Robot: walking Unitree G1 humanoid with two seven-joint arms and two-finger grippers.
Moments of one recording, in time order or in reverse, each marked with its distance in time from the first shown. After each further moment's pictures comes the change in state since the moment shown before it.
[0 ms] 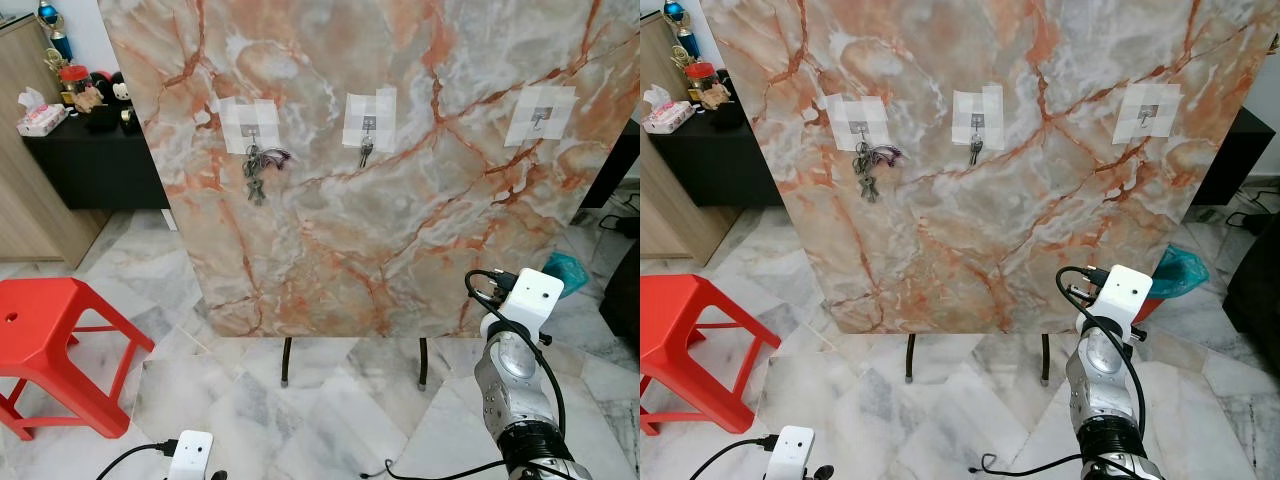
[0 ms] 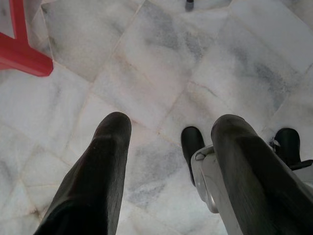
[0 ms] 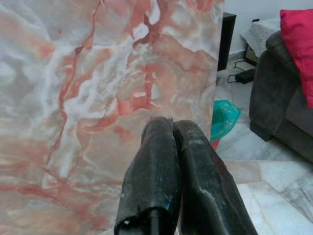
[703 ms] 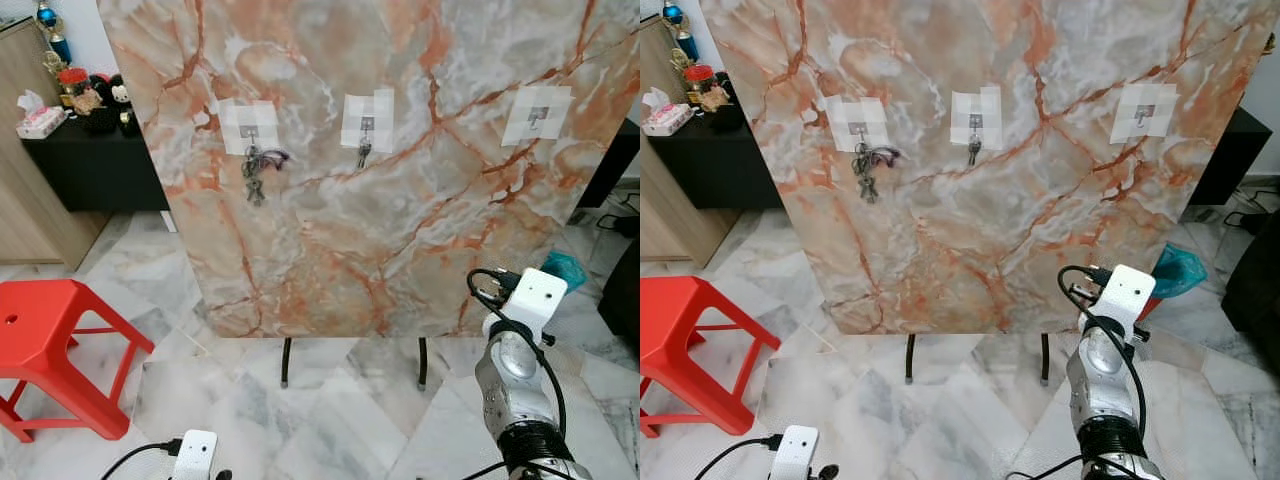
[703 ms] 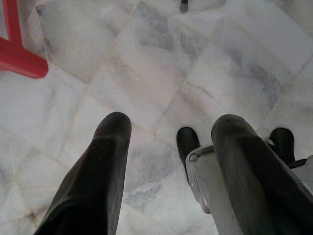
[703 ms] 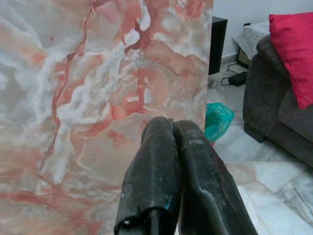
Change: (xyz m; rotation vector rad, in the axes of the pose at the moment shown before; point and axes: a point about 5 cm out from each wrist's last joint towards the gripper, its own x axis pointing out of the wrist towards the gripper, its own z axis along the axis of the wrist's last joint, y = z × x) left arm 0.000 -0.006 0.000 -0.004 -0.002 -0.016; right arm 0.000 -0.001 0.002 0.002 -0.017 -0.020
